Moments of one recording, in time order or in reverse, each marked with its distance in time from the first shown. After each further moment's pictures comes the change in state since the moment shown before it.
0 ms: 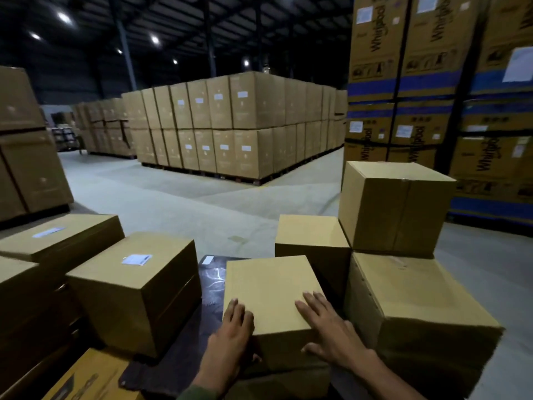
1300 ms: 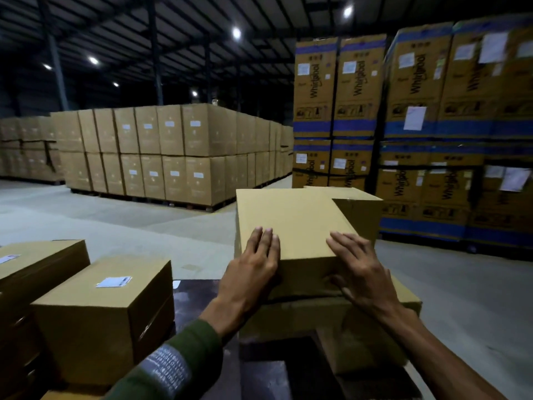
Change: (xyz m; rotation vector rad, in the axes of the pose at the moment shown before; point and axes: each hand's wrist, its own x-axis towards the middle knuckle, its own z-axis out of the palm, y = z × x) left_hand -0.028 0.057 -0.193 0.078 0.522 0.366; right_hand -0.122 -0.038 -0.156 -0.219 0.837 0.025
